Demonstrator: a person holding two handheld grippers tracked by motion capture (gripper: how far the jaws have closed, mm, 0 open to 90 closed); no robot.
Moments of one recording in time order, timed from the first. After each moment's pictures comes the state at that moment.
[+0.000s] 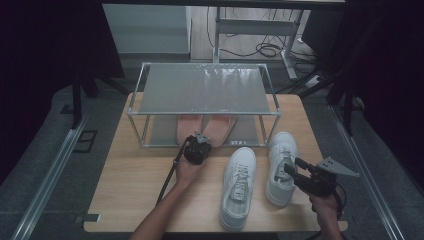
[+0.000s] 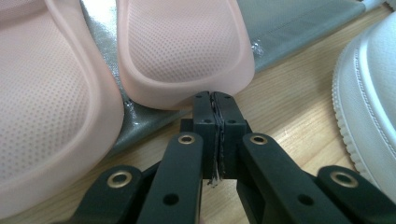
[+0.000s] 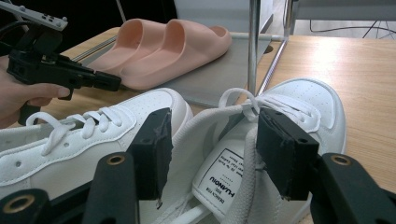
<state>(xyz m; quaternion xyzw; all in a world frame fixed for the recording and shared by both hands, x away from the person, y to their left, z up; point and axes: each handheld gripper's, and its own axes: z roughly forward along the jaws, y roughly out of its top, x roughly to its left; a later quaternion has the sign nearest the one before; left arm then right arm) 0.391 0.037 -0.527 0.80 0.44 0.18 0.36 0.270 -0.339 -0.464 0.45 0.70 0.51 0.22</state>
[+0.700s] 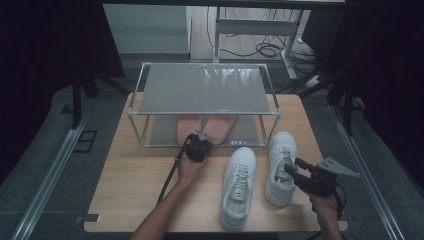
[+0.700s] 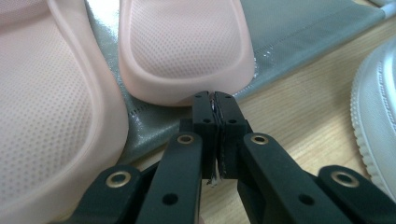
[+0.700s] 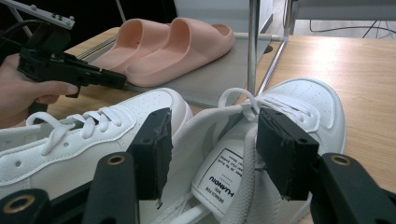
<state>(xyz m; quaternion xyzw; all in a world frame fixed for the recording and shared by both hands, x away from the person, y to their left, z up) 0.396 0.035 -0.527 0.79 0.45 0.19 0.36 0.270 -0.339 -0.464 0.45 0.70 0.50 0.22</state>
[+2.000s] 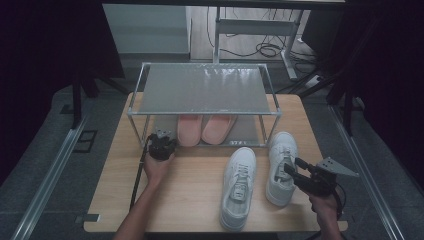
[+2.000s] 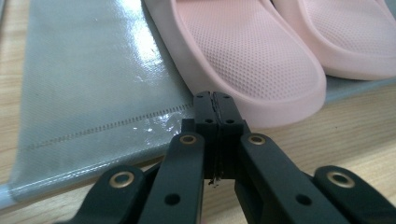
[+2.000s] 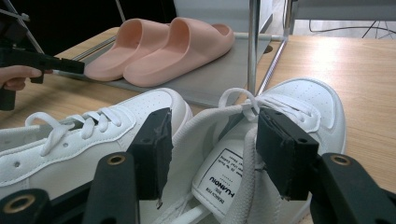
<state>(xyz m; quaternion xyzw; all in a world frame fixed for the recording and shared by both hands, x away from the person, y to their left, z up) 0.395 0.144 -0.532 0.72 0.55 0.20 0.37 0.270 -0.339 -0.464 0.45 0.70 0.50 0.23</state>
